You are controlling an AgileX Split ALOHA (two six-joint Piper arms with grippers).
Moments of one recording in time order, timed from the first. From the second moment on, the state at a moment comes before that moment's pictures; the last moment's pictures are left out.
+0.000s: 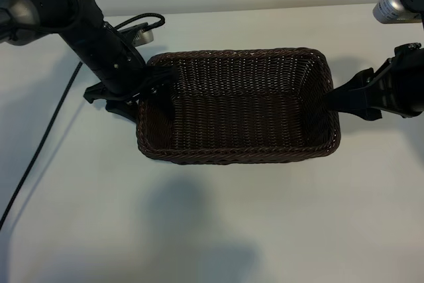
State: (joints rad) left arm -0.22 2.11 -1.46 -0.46 1.00 0.08; right arm 0.13 1.32 -0.81 0.87 0.73 -0.74
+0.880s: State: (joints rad) left arm -0.22 1.94 -1.68 -0.06 1.17 -0.05; right arm 0.13 1.32 -0.81 0.87 0.73 -0.74
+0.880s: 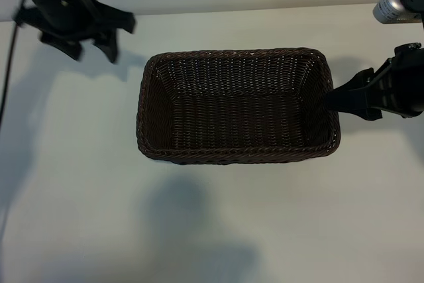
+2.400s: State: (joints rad) left arm 0.14 1.56 -1.44 -0.04 1.18 0.04; right arm 0.13 1.32 -0.81 0.87 0.73 -0.74
